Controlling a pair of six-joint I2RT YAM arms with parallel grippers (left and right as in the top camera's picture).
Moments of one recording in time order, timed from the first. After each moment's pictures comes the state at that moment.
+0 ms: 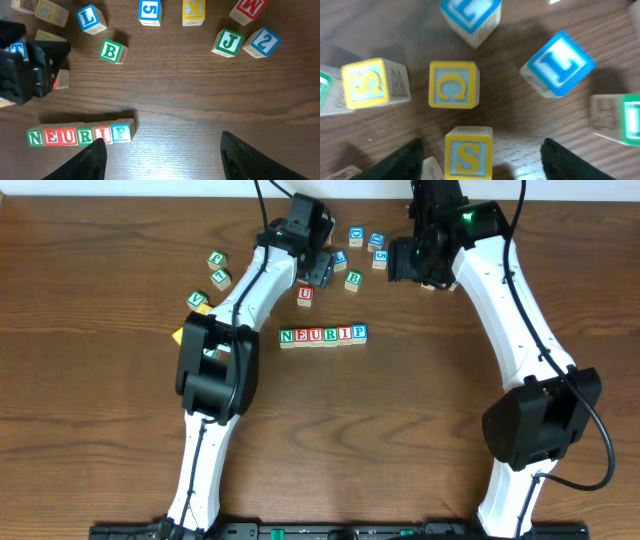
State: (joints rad) left arm -0.35 2.43 2.05 -0.68 -0.02 0.09; right arm 0.28 2.04 2.03 -1.17 0.00 0.30
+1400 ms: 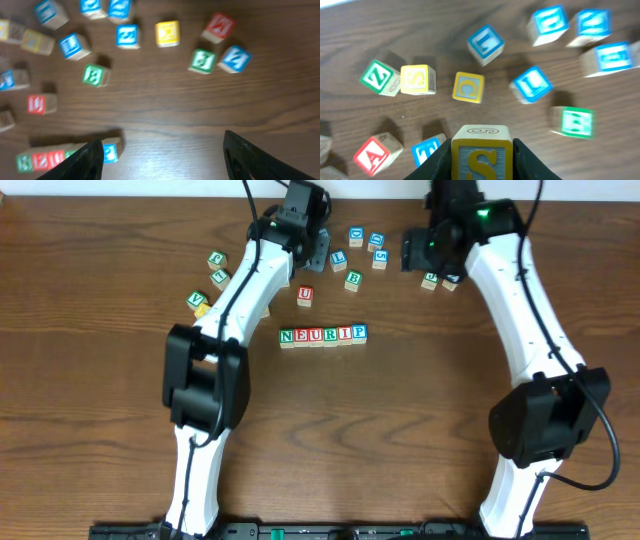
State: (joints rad) left arm -0.37 2.26 2.05 -0.76 -0.04 -0.09; right arm 0.20 2.04 2.03 -1.11 0.02 0.30
